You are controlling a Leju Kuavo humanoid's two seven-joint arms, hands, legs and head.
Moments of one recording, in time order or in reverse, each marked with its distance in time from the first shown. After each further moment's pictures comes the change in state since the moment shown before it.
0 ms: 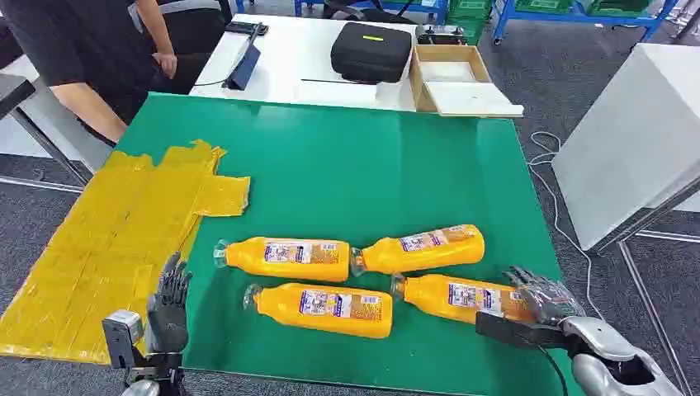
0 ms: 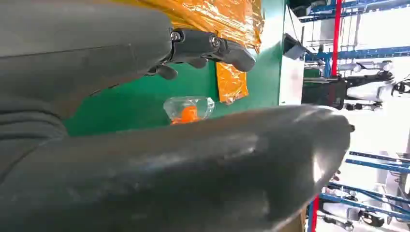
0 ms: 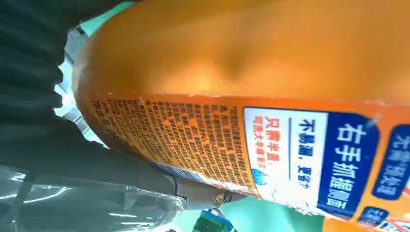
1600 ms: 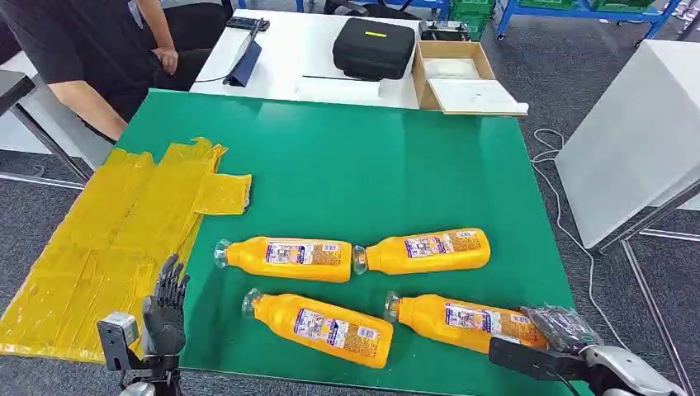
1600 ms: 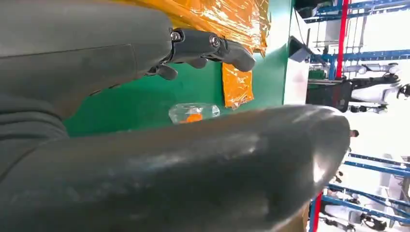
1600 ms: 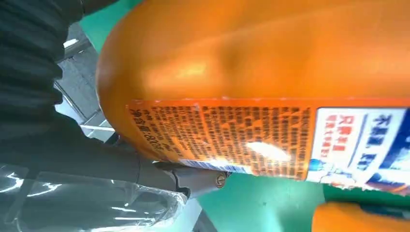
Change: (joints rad) left arm 0.006 0.006 0.009 0.002 0.009 -0.021 0.000; right arm 0.241 -0.110 -0.163 -0.315 -0.129 0.040 0.042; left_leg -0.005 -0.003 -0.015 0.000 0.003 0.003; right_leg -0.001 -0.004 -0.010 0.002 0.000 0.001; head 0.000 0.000
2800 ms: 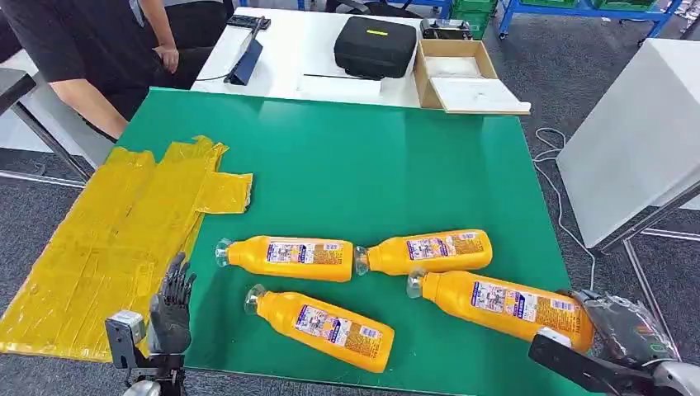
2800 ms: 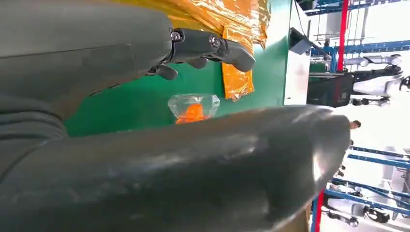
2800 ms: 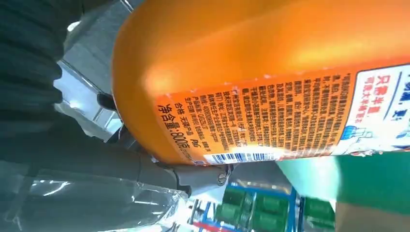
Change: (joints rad) left arm -0.009 -0.017 -0.005 0.003 -0.023 -0.009 0.000; right arm 0.235 0.090 -0.402 -0.330 0.115 0.021 -0.014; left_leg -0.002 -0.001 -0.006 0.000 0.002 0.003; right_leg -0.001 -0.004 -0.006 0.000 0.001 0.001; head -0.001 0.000
